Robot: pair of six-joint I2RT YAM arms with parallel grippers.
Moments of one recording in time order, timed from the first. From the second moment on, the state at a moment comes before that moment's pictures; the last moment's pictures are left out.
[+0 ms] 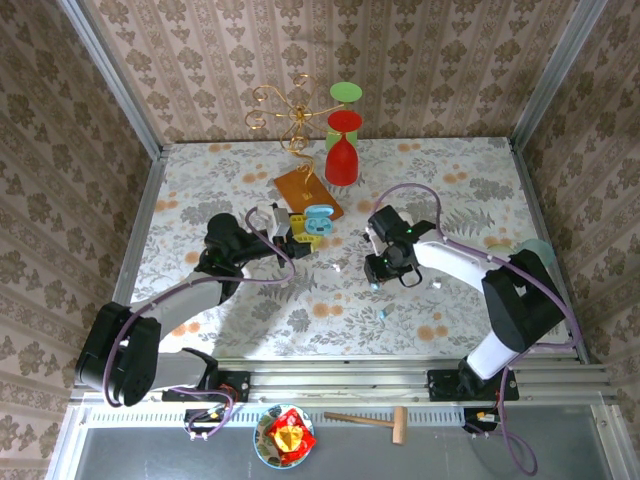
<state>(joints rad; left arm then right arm) -0.48 1.28 0.56 0.78 0.92 -0.02 0.55 1.62 1.01 -0.68 -0.09 0.23</state>
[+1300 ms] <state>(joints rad) -0.48 1.24 0.56 0.72 0.90 0.01 0.61 1.77 1.12 -0.77 0.06 0.19</state>
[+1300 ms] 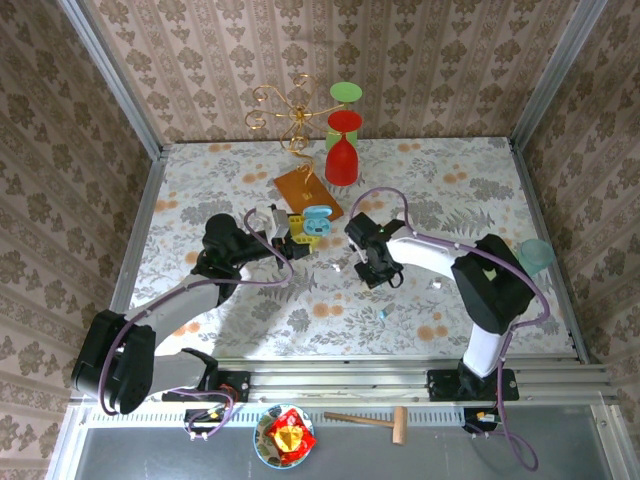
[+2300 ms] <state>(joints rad) -0.48 1.27 0.55 0.74 0.90 0.01 0.24 1.62 0.95 -0.41 -0.74 0.57</state>
